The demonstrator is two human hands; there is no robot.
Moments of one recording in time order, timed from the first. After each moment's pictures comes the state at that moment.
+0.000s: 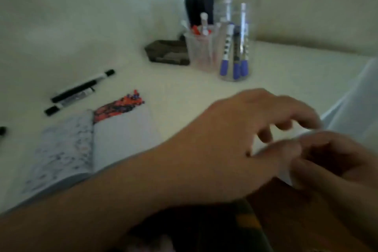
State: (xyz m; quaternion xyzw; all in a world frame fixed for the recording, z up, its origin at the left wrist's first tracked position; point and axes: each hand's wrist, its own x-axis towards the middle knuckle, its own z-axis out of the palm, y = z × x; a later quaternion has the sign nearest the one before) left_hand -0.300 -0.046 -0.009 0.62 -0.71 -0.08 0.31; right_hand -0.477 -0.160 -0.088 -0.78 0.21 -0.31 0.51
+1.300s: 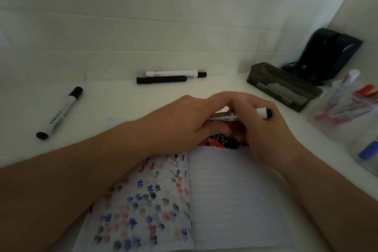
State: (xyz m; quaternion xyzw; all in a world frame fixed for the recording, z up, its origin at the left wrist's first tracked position) left_hand -0.011 0.058 -0.065 0.78 -0.54 0.01 0.31; right_hand -0.097 -0.122 -0.064 -0.81 -0.06 -0.16 0.57
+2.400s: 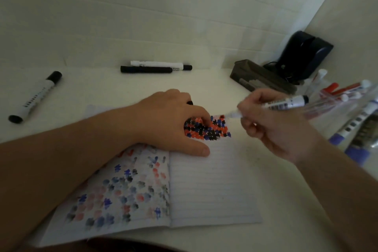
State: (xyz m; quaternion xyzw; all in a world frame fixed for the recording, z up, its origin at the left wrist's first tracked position) left_hand -0.012 0.054 -0.068 0.86 -0.50 -0.05 0.08; right_hand -0.129 -0.167 -0.043 -0.75 0.03 -0.08 0.65
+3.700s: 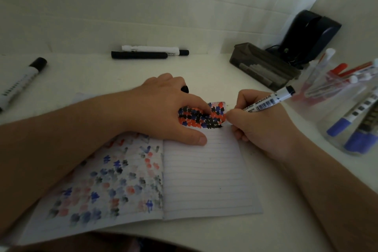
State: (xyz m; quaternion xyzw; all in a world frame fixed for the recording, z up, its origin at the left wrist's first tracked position) left_hand -0.012 0.049 -0.069 0.87 -0.49 -0.06 0.07; right_hand -0.131 -0.150 -0.068 -0.87 0.12 -0.12 0.47
